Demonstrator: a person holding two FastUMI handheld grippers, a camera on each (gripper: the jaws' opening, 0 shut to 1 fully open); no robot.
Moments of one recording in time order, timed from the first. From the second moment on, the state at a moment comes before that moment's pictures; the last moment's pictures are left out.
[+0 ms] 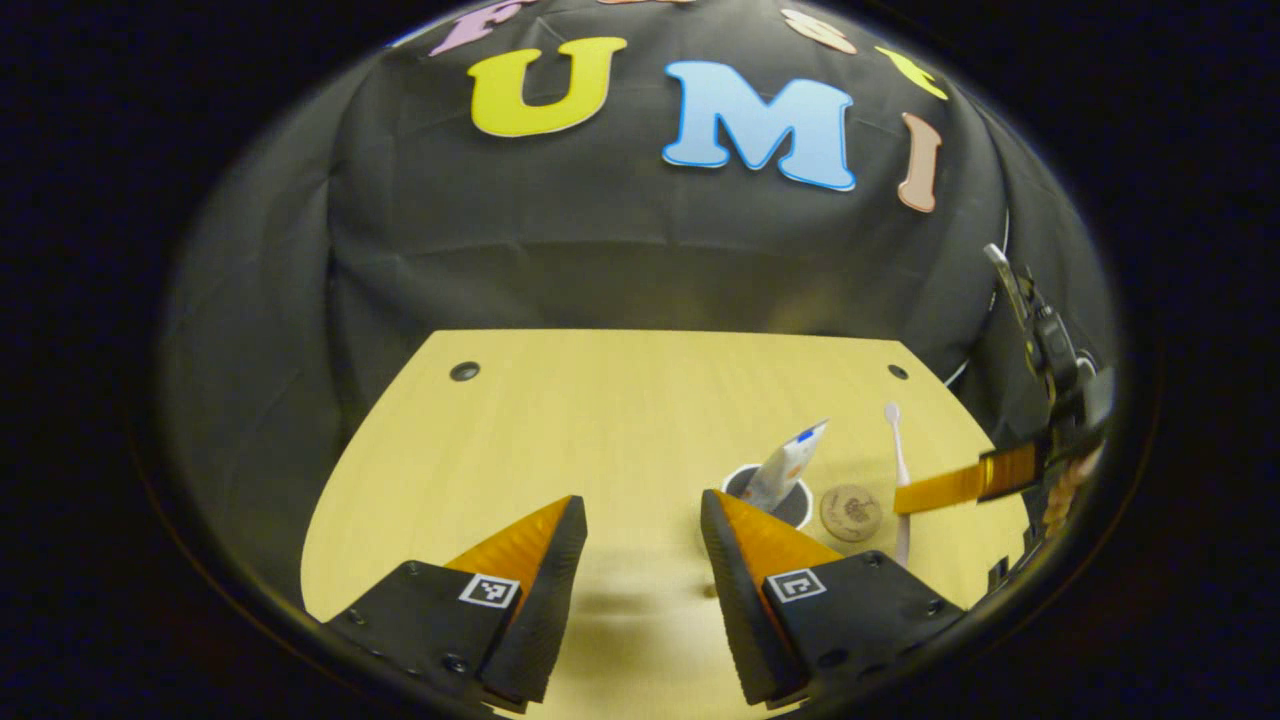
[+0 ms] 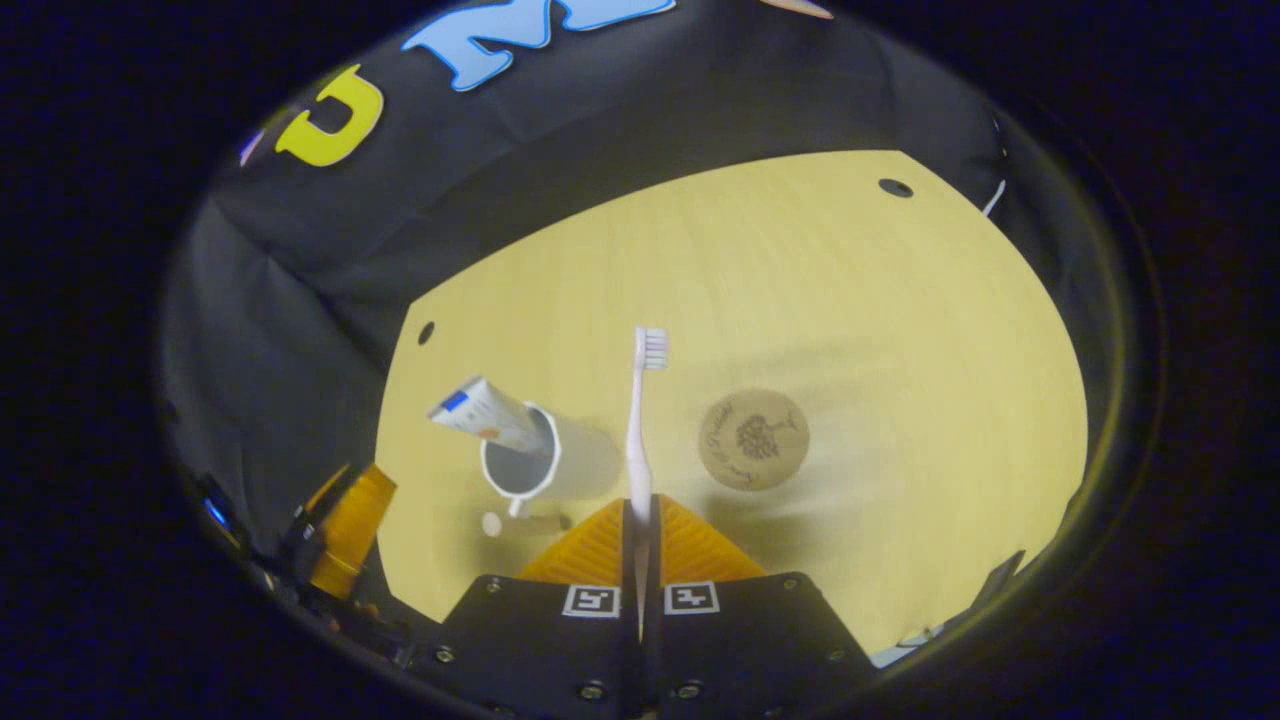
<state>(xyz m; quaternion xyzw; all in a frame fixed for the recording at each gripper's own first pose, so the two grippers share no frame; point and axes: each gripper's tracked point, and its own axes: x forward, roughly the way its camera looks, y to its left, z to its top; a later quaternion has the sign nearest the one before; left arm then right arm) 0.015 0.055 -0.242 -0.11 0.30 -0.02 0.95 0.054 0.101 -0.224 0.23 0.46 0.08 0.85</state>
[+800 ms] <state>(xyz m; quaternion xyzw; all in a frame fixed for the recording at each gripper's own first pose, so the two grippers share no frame) -0.055 0.145 -0.268 -0.14 0.34 0.04 0.93 0.122 0.154 -0.225 0.24 0.33 0.04 0.91</state>
